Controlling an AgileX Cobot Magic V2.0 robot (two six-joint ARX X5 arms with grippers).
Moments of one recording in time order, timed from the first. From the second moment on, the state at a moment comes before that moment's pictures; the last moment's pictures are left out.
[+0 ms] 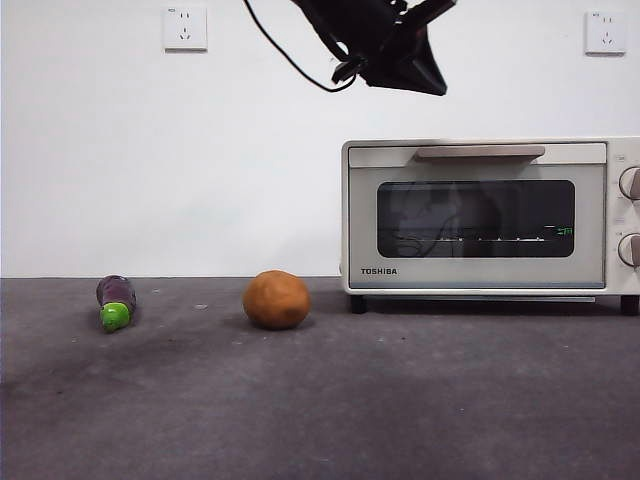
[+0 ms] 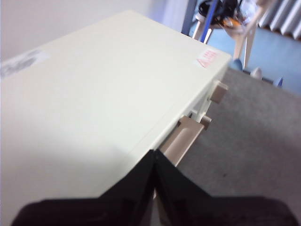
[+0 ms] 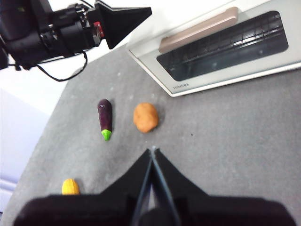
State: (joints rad) left arm -0.66 2.17 2.20 -0.46 0.30 0.08; right arm -0.04 0.59 0.90 -0.76 -0.53 0.40
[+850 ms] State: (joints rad) left arm -0.69 2.28 2.20 -0.41 0.15 0.28; right arm -0.04 0.60 0.90 -0.97 -0.51 0.25
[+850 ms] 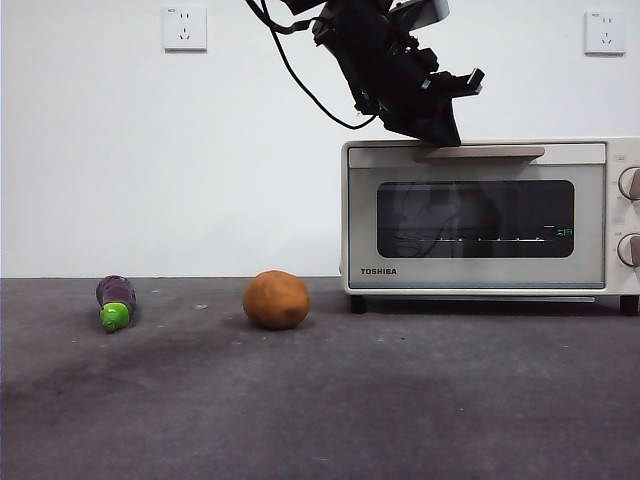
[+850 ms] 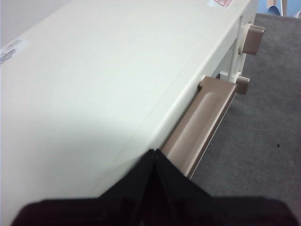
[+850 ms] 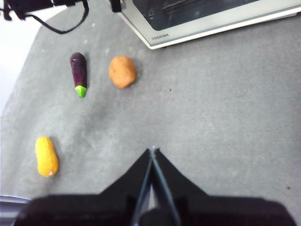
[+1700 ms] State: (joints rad) left arm -0.73 2.28 2.24 -0.58 0.15 0.25; right arm -0.04 0.59 0.91 -1.06 -0.50 0.24
